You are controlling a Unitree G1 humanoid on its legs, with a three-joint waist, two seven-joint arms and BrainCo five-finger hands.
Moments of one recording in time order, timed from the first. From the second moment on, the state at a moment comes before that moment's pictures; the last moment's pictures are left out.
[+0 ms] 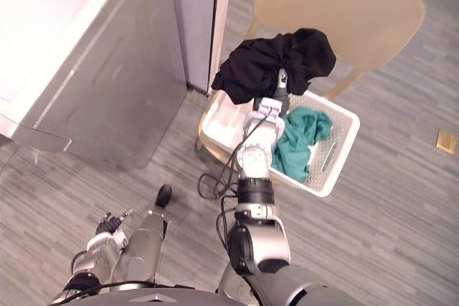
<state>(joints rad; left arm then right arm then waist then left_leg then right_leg) -0.02 0.01 0.16 0.85 -0.37 0.07 0.26 -0.58 0.08 -0.22 0.20 1.29 -0.36 -0.35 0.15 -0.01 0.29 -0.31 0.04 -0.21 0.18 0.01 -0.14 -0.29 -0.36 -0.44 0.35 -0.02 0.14</state>
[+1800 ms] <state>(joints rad) -0.14 0.13 -0.16 -0.05 -0.32 0.00 0.13 0.03 -0.10 0.25 -0.13 1.05 -0.01 -0.02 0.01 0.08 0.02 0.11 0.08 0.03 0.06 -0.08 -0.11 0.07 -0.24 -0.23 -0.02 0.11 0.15</state>
